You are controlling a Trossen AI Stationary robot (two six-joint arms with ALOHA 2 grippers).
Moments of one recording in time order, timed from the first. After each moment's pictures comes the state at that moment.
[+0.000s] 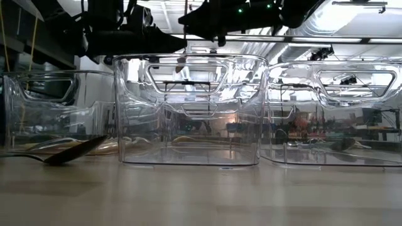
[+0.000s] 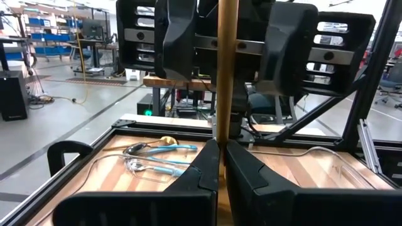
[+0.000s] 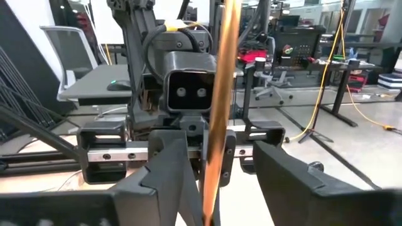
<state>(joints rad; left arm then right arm) 0.35 1.37 0.49 0.94 0.31 -0.08 -0.18 1.62 1.05 0.55 -0.04 -0.03</state>
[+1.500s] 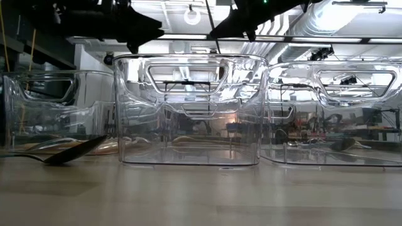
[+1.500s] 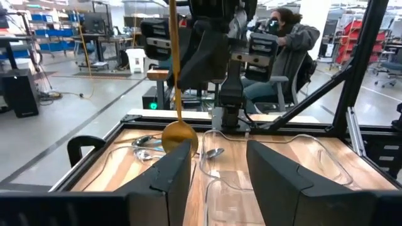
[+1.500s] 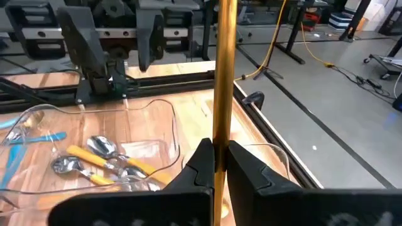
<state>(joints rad) 0.35 0.97 0.44 0.53 0.30 -0.01 -0.17 1.38 1.05 0.03 0.17 -0.04</state>
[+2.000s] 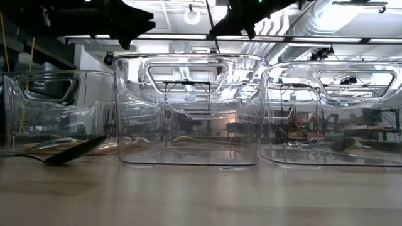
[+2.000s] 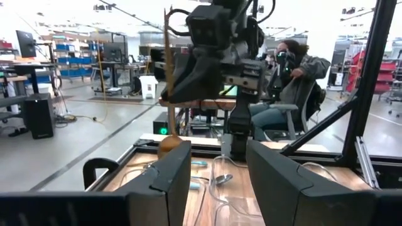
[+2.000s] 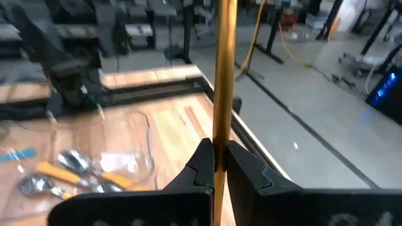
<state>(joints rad) 0.38 0.87 0.38 0.63 0.27 -0.06 -0.21 1.41 1.13 -0.01 0.21 -0.05</state>
